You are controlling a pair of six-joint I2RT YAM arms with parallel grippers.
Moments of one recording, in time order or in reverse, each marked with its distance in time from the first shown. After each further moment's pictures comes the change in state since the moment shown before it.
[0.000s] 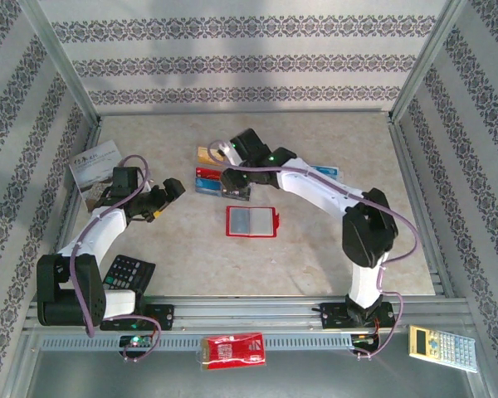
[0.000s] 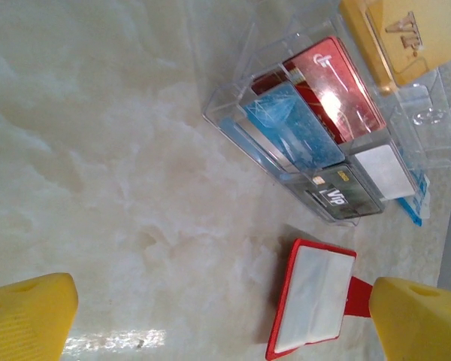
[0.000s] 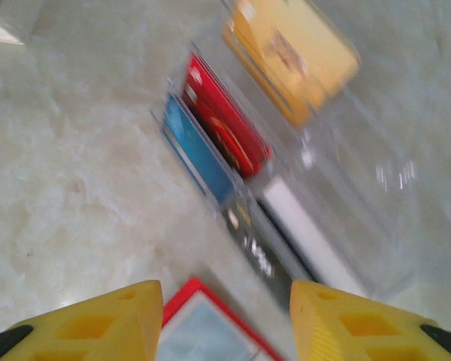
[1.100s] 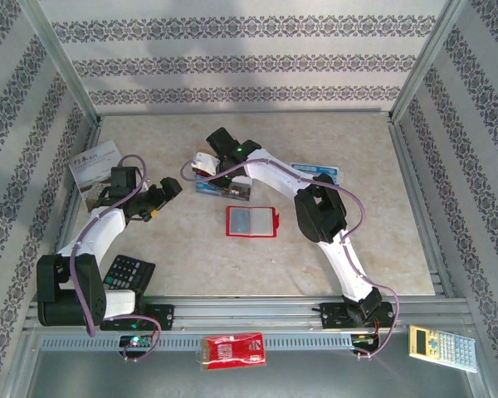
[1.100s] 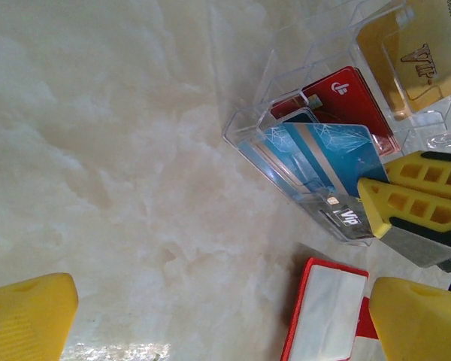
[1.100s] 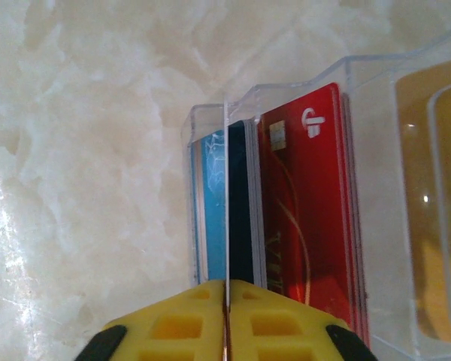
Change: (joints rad) left arm 0.026 0.000 0.000 0.008 -0.047 -0.003; right arm 0.000 0.482 0.508 -0.166 -0.135 -0.603
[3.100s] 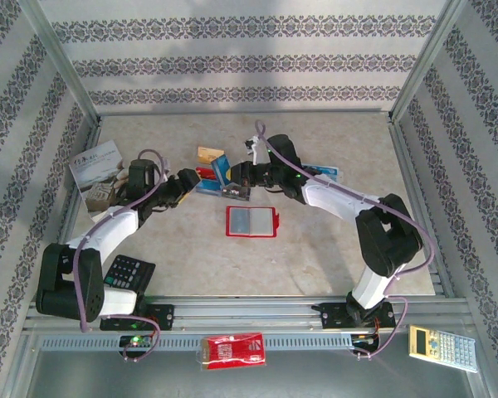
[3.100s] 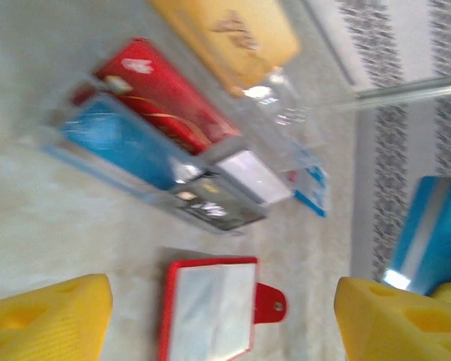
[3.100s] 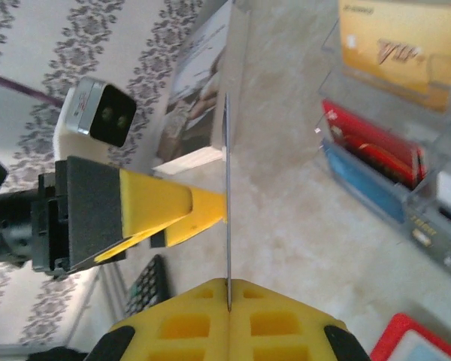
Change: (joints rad) left arm -0.158 0.047 -0.016 0.302 0.084 -0.194; right arm -0.139 -0.601 -0.869 0.798 -0.412 1.150
